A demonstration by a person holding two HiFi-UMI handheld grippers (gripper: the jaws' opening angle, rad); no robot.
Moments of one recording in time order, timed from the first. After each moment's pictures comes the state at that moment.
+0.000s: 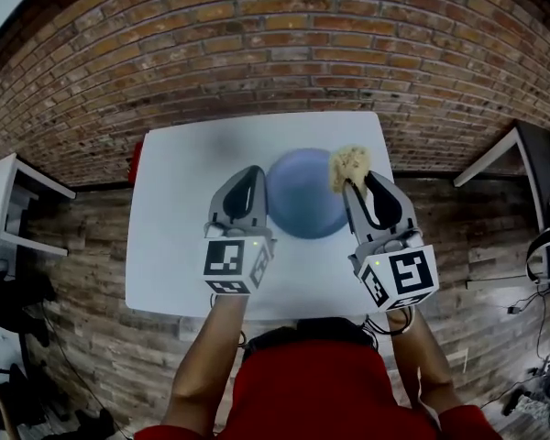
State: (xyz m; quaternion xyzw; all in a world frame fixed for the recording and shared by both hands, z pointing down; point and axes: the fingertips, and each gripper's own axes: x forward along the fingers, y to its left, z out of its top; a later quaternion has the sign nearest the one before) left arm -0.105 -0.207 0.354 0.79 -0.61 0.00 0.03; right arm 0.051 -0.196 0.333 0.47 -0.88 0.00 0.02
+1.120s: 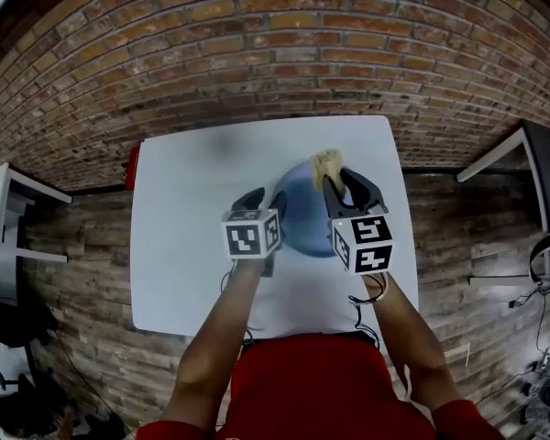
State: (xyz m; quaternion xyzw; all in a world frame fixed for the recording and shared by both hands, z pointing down) left arm -0.125 -0.285 0.533 0.76 -0.55 0.18 0.31; right arm -0.006 -0.301 0.449 0.49 -0.85 0.10 0.16
